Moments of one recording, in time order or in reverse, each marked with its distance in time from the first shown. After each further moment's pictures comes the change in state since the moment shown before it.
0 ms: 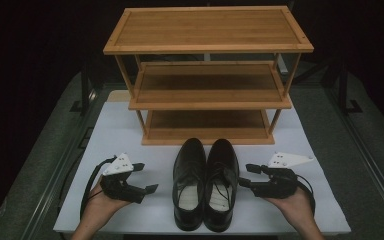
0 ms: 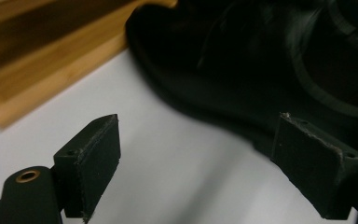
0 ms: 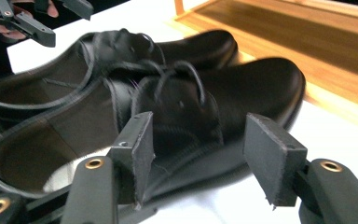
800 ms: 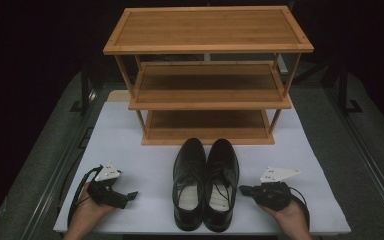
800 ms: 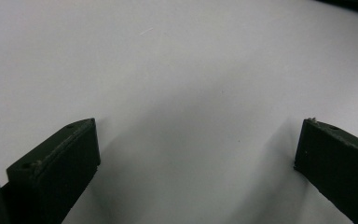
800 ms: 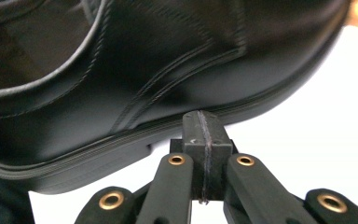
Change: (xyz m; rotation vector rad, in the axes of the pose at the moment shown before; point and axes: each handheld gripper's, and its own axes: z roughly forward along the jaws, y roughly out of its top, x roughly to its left) left arm 0.051 -0.084 0.002 0.168 0.162 -0.051; right arm -0.005 -0.048 0.021 0.130 0.000 -0.006
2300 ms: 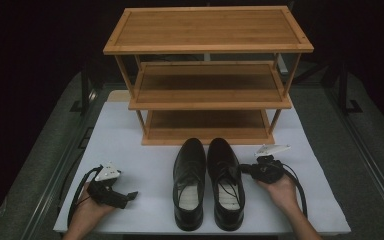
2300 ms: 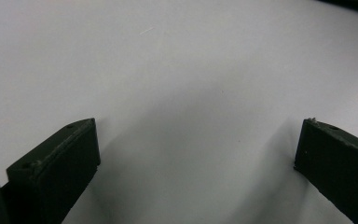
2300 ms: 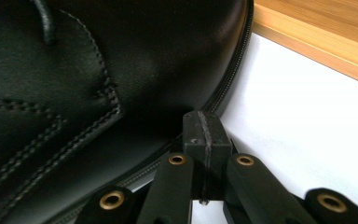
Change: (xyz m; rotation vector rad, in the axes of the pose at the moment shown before) left arm 0.000 0.000 0.000 0.002 -0.002 -0.002; right arm -0.053 0.028 0.036 0.052 -0.093 0.059
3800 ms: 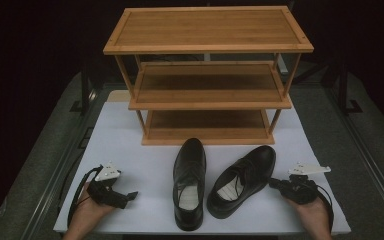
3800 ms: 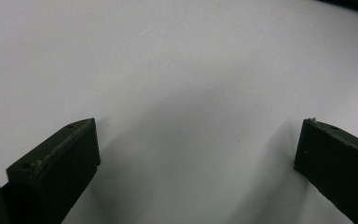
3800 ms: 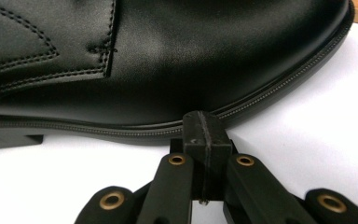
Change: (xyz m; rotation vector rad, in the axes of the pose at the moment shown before) left arm 0.000 0.000 0.000 0.000 0.000 0.000; right arm -0.010 -0.063 -0.065 -0.042 -0.107 0.109
